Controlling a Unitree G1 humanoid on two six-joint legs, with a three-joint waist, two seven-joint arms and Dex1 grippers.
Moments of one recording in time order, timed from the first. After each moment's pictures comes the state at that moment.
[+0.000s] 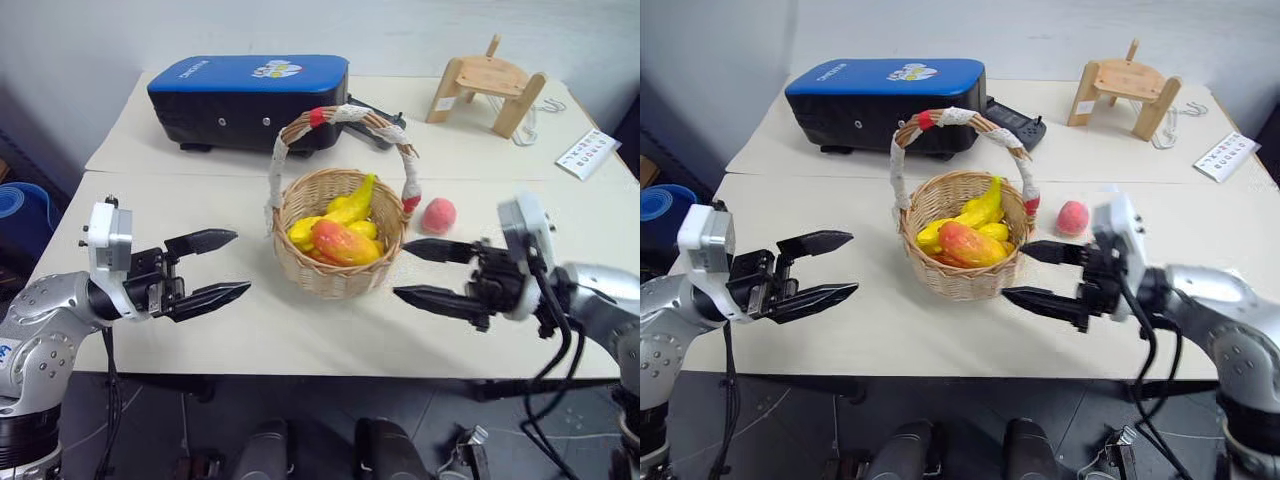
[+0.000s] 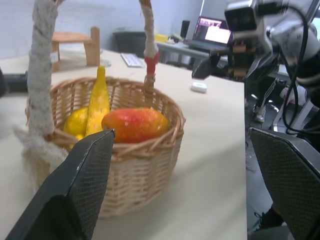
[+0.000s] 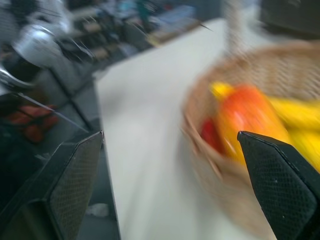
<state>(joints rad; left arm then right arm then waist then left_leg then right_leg) -0.21 0.75 0.34 -0.34 -0.89 0.55 -1.02 -0.14 -0.78 -0.36 -0.53 0.84 0.76 0.87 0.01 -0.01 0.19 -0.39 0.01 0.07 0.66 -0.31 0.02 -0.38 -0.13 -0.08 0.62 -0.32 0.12</state>
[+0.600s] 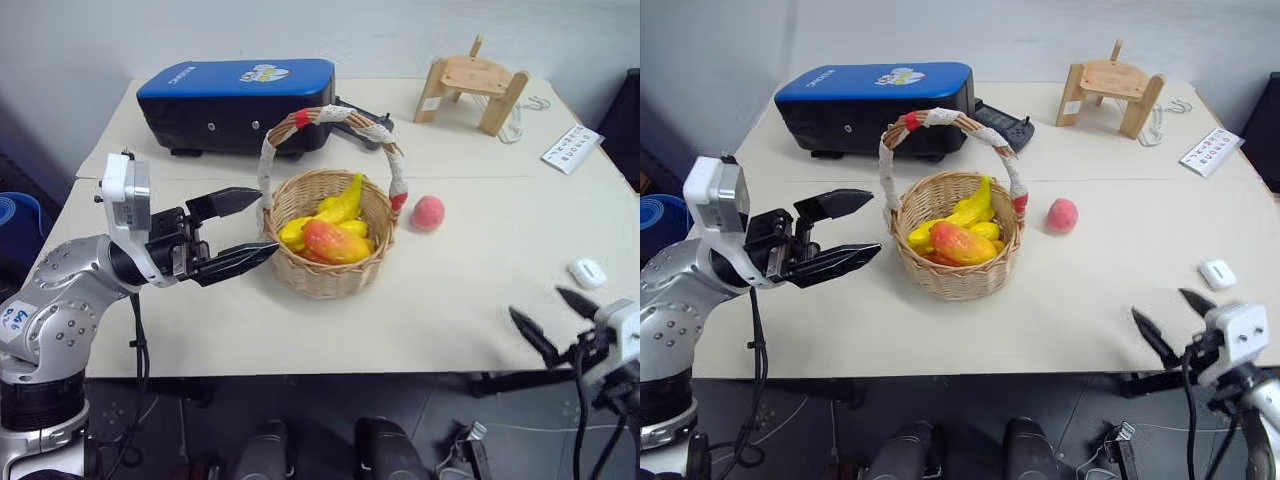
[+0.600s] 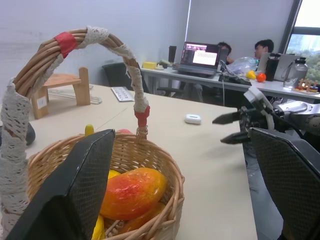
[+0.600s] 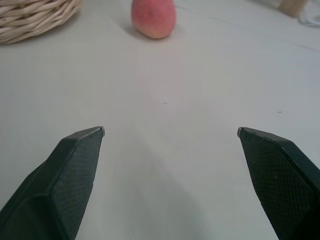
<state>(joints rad) -0.39 0.72 0.30 -0.37 -0.95 0.66 -0.88 0.19 -0.56 -0.57 -0.21 0.42 0.12 0.74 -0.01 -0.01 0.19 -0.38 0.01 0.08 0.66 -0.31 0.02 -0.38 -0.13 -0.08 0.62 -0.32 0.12</state>
